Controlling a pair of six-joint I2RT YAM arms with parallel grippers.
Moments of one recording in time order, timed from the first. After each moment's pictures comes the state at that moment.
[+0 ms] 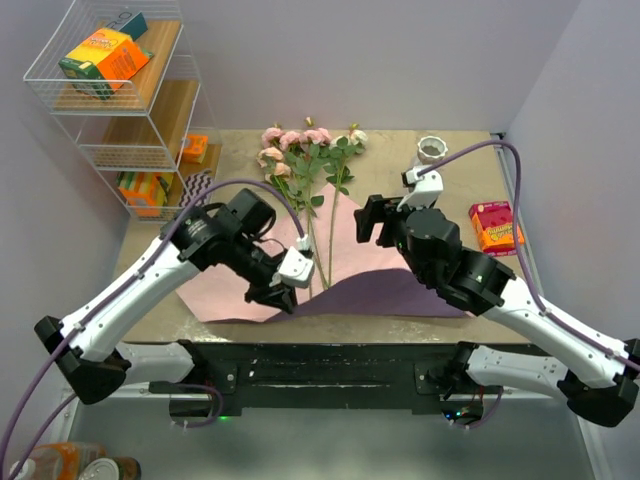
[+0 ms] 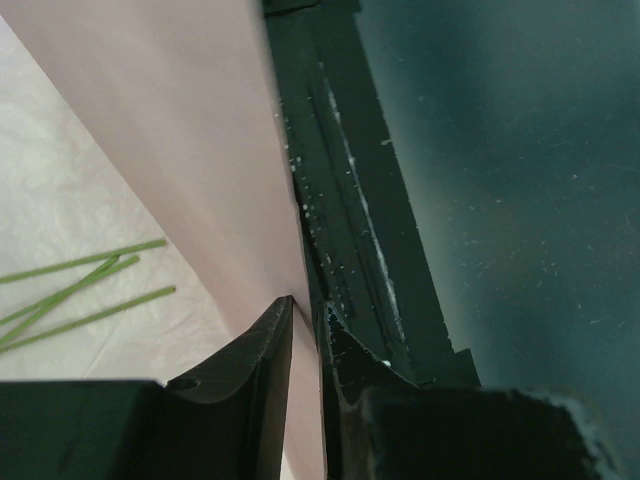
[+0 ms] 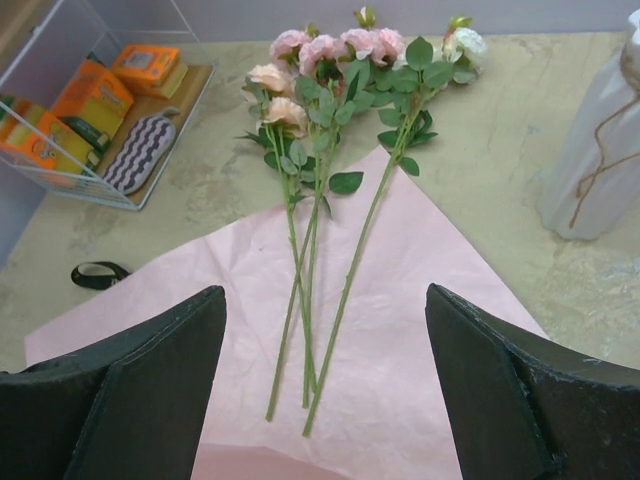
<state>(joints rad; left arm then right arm) -0.74 1.26 1.42 -1.30 0.85 0.83 0.95 0.97 1.11 -0.39 0.63 0.42</state>
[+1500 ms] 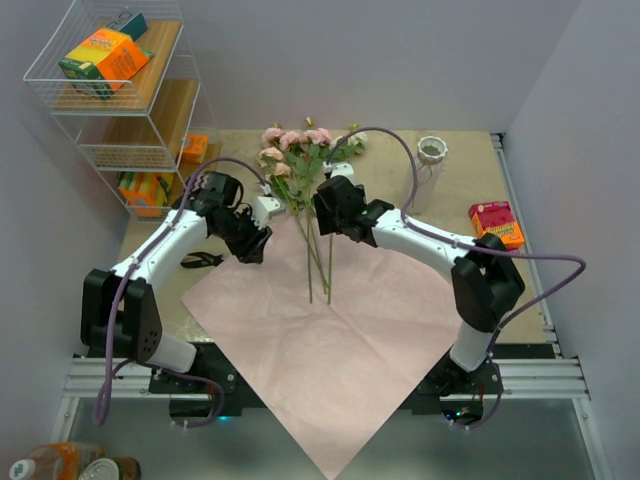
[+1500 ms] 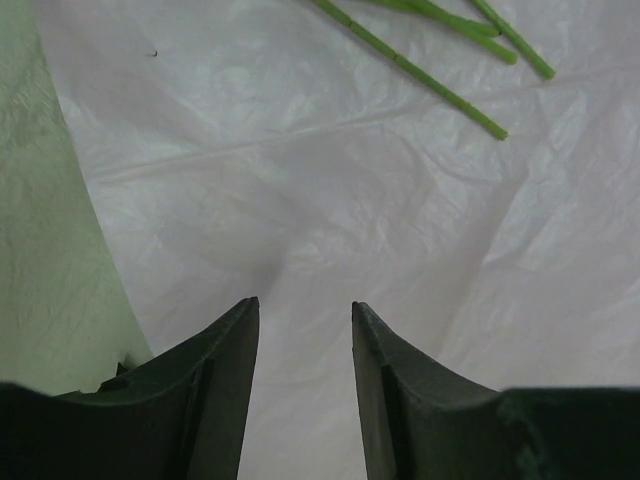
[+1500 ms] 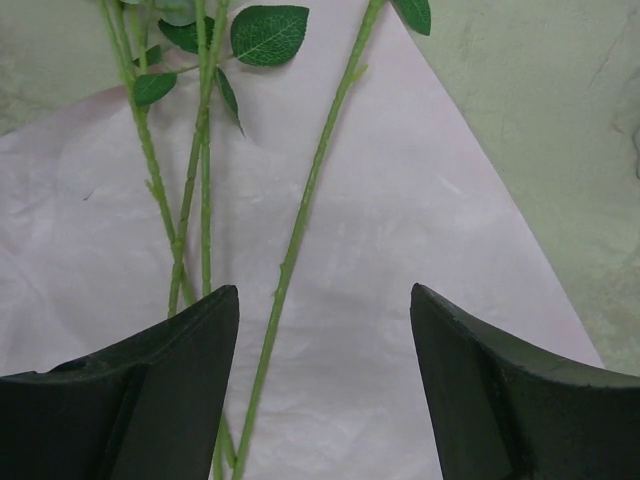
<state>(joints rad) -0.26 1.47 1.12 -0.84 0.48 0.59 0.76 1.75 1.33 -0.39 0.44 0.37</state>
